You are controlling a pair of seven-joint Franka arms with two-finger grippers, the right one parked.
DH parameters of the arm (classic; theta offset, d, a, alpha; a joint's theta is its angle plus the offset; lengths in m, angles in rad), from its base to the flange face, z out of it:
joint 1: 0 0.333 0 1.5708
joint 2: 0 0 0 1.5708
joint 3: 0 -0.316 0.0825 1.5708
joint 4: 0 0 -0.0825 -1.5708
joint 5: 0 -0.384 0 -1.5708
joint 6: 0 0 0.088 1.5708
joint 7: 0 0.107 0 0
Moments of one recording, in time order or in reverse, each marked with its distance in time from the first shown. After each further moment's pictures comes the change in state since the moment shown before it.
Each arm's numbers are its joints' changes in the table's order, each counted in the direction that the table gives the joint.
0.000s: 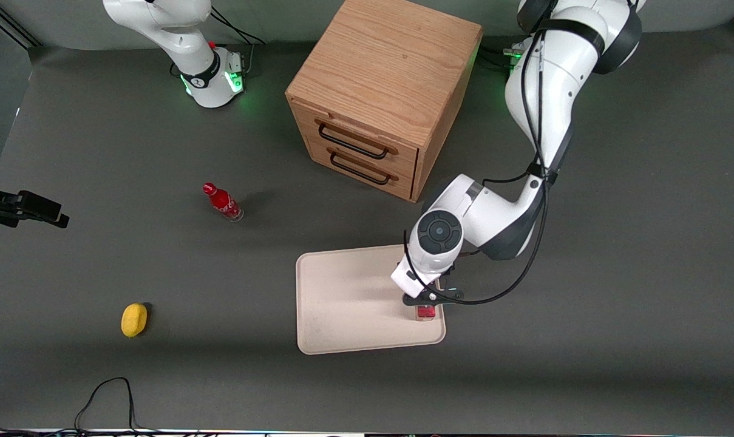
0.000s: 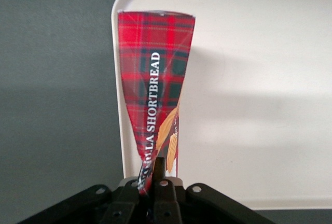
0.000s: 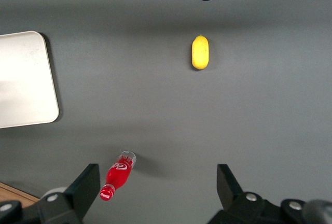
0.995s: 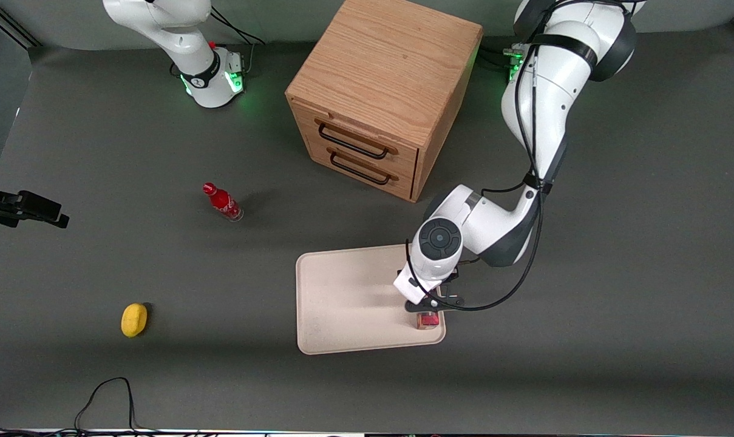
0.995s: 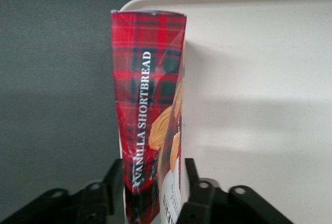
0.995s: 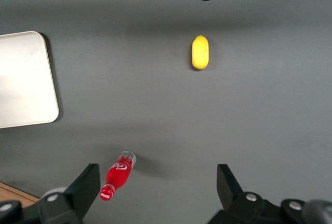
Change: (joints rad) arm -0.006 -0.024 -0.025 -0.013 -0.018 0.032 0.000
